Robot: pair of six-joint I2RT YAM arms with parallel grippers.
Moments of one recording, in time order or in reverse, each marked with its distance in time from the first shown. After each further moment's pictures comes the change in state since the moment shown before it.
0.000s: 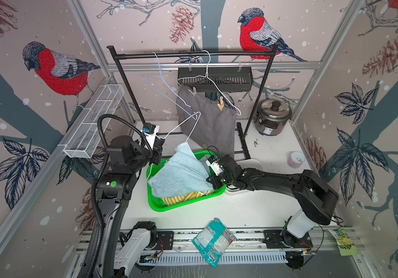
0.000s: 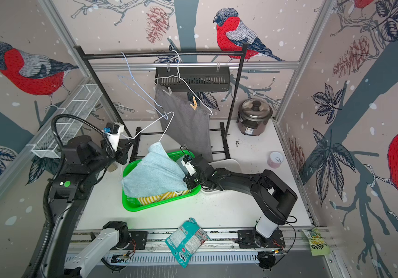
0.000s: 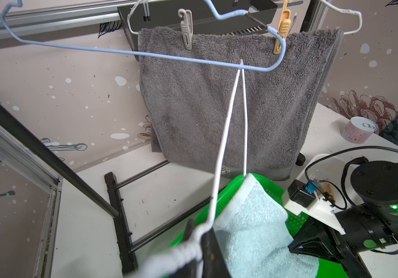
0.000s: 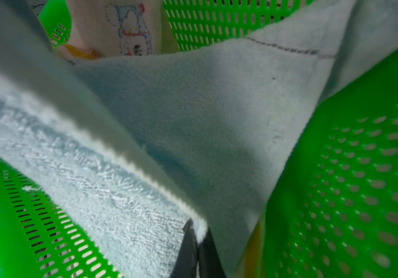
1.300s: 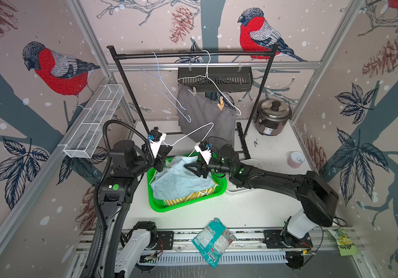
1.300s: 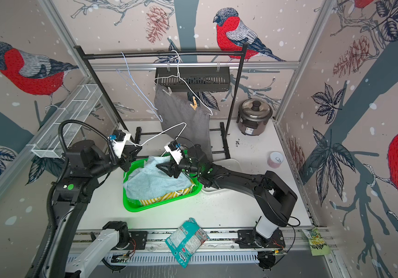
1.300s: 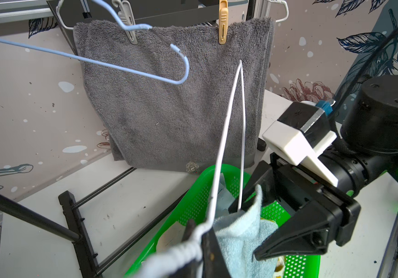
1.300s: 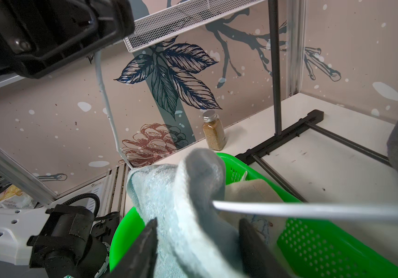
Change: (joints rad) left arm 0.000 -0.040 -0.086 0.009 0.204 0.056; right arm 0.070 -0.011 0.125 0.488 -0.179 -0.091
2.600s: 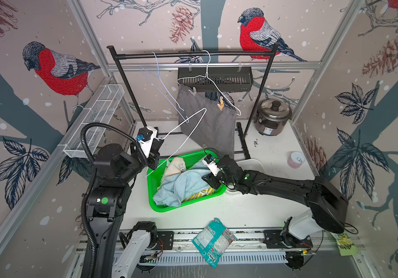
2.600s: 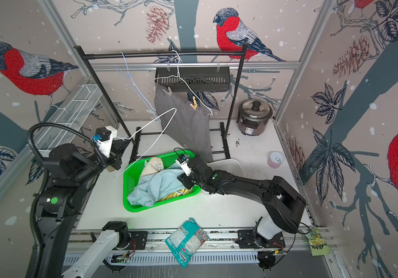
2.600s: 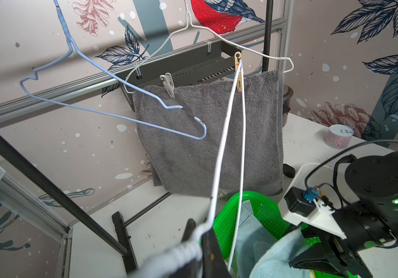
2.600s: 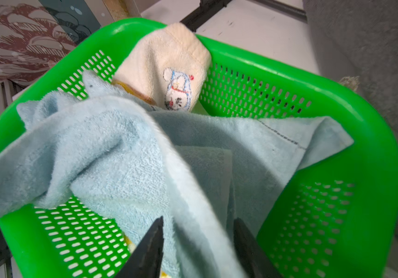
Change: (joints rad) left arm 0.001 -0.065 0.108 0.014 -0.105 0.021; right arm 0.022 -0.133 -0.109 -0.472 0.358 -0.088
